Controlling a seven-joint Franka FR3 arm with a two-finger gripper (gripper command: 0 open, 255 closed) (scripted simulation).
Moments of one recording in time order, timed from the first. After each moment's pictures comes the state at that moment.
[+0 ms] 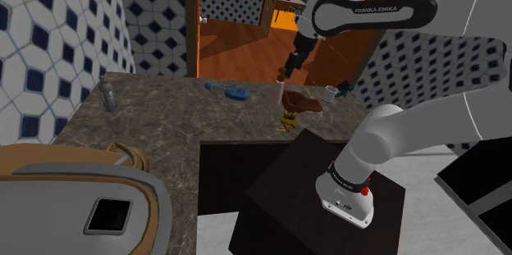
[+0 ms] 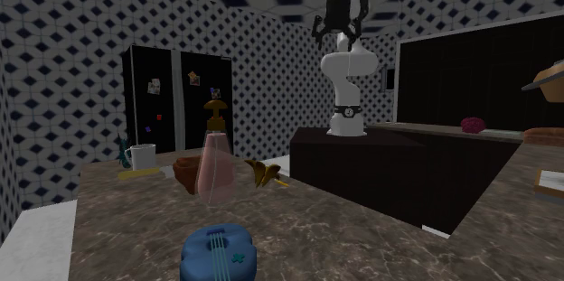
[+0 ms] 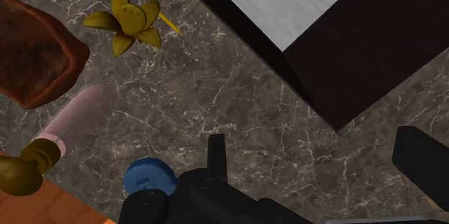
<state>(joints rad) -0.10 -0.69 -0.12 -2.59 -0.13 2.00 -0.20</state>
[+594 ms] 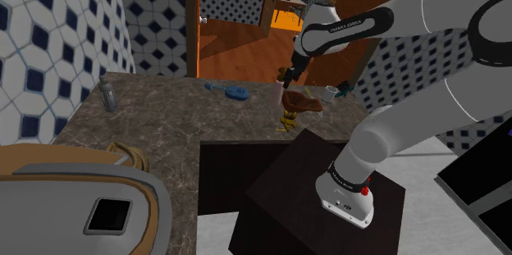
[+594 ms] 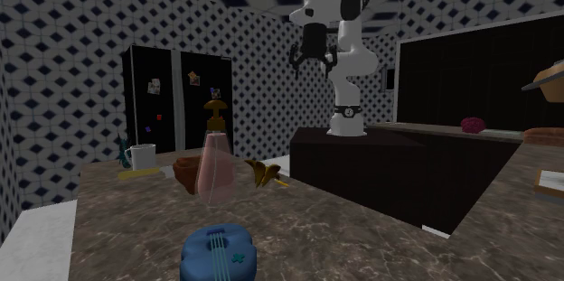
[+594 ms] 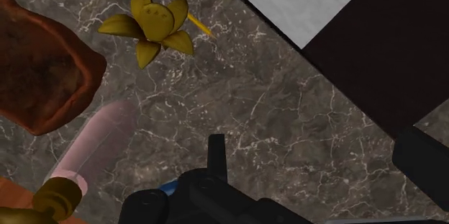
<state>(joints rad) -0.16 -0.45 -0.25 -2.64 -0.17 2.30 -0.28</state>
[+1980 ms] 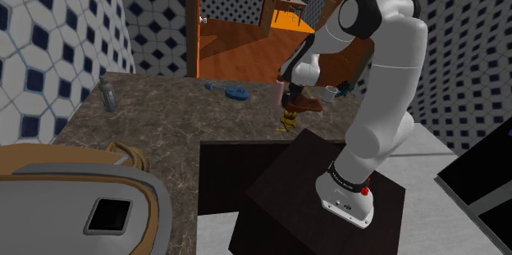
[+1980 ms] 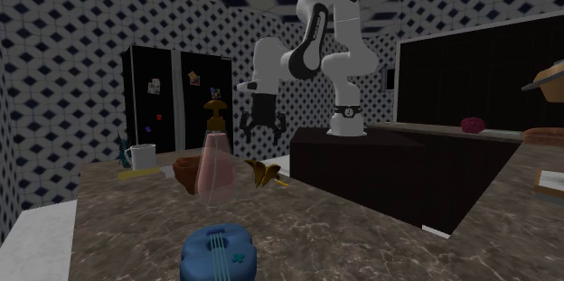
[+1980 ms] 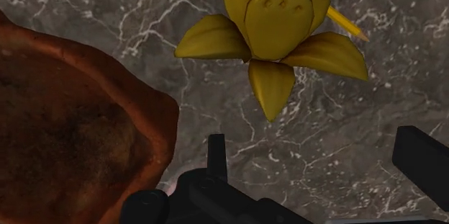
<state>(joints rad) -0.33 0.37 -0.30 -2.39 0.35 2.82 -0.81</state>
